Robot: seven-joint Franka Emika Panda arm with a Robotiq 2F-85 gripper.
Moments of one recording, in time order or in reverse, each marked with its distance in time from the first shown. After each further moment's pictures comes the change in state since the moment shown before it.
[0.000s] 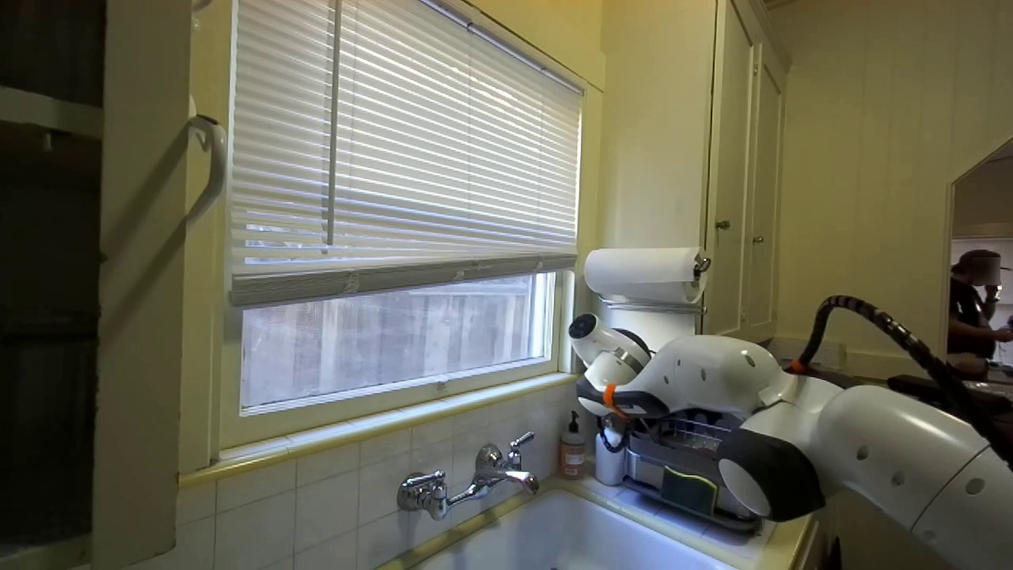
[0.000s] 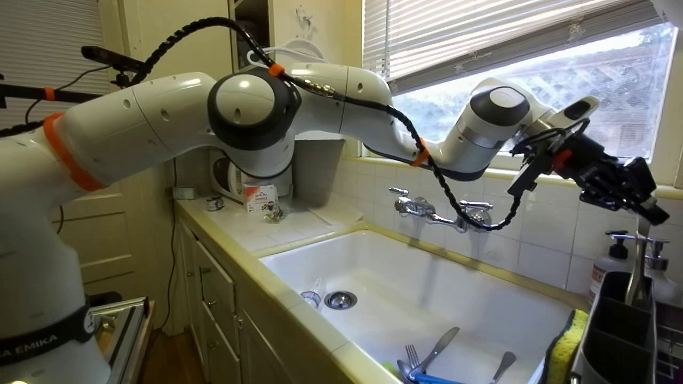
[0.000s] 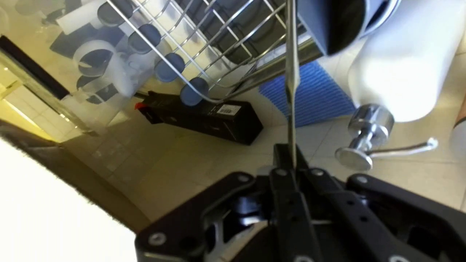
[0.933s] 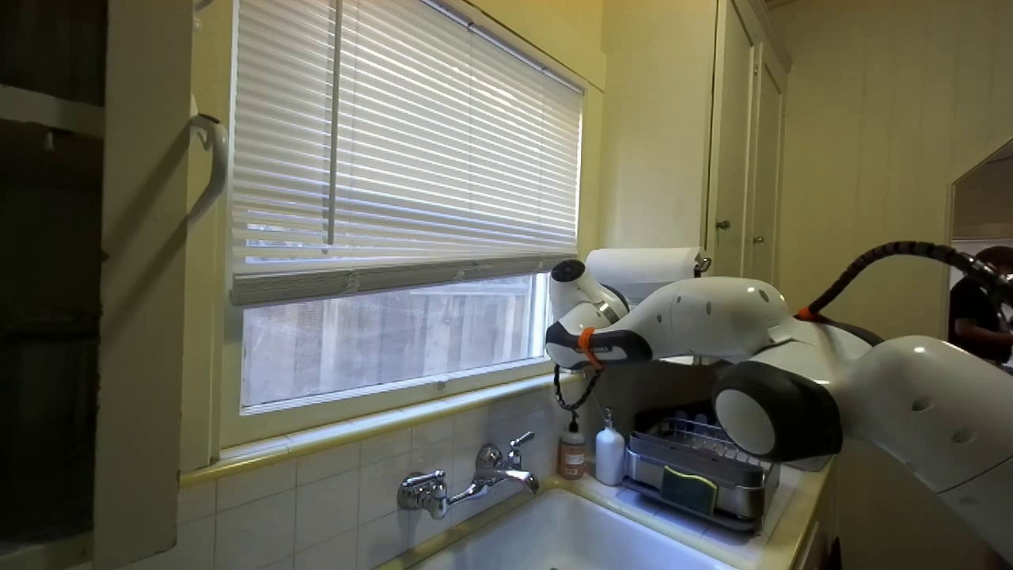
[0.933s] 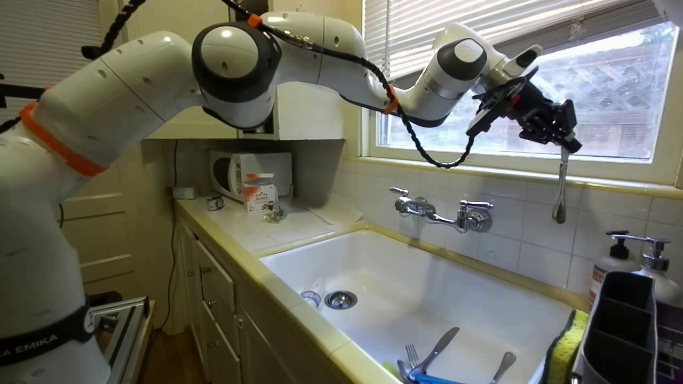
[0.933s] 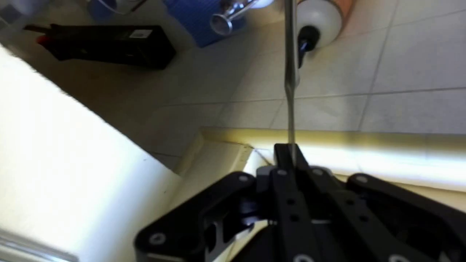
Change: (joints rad) arm 0.112 -0.263 0.147 -0.209 0.057 0.128 -0.118
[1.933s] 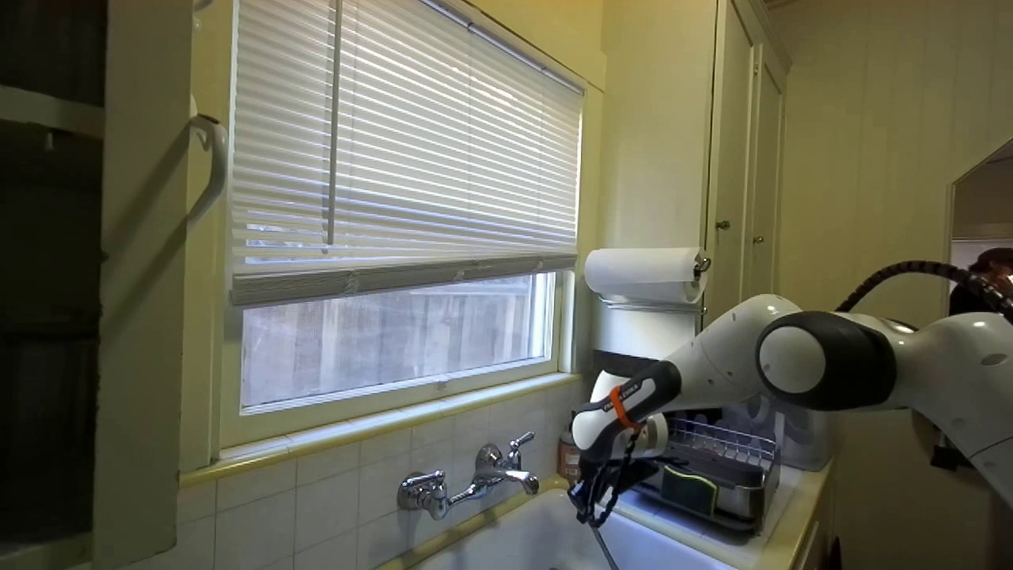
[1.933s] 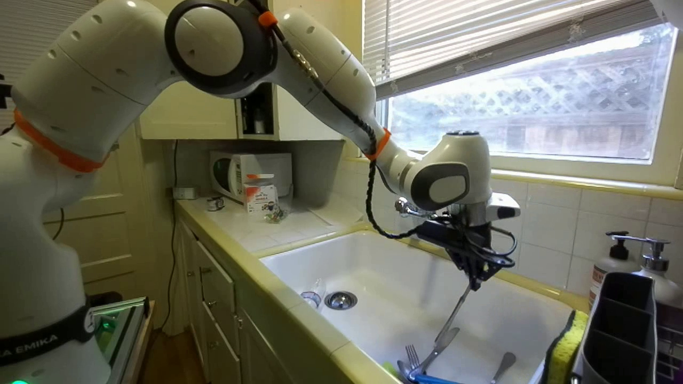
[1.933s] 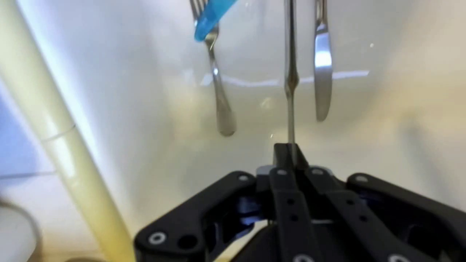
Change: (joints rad) arm -0.302 -0.116 0.460 -0.717 0.353 0.218 -0.640
